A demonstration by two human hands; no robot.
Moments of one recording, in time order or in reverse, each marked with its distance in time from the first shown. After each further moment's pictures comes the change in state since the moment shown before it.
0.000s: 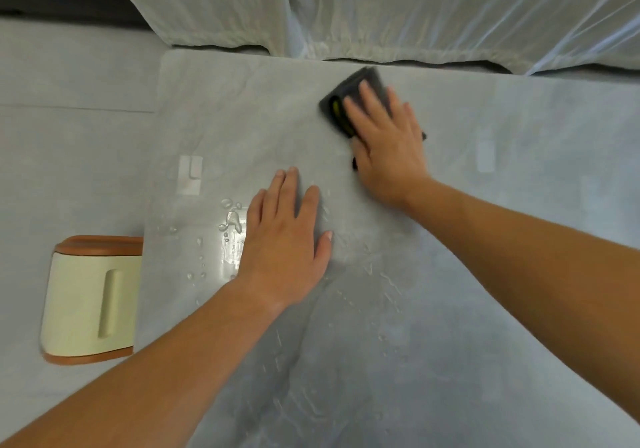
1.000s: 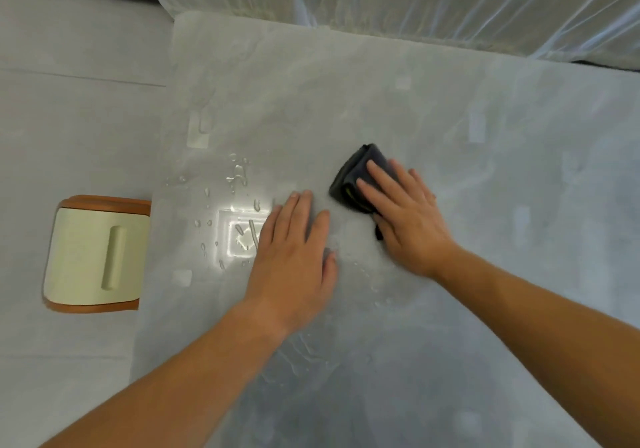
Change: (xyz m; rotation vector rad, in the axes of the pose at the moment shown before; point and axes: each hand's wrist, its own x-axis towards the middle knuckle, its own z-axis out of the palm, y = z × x) left_hand -0.086 0.023 0.022 -0.070 0.029 0.055; right_hand -0.151 0.014 0.019 -0.014 -0.063 -0.230
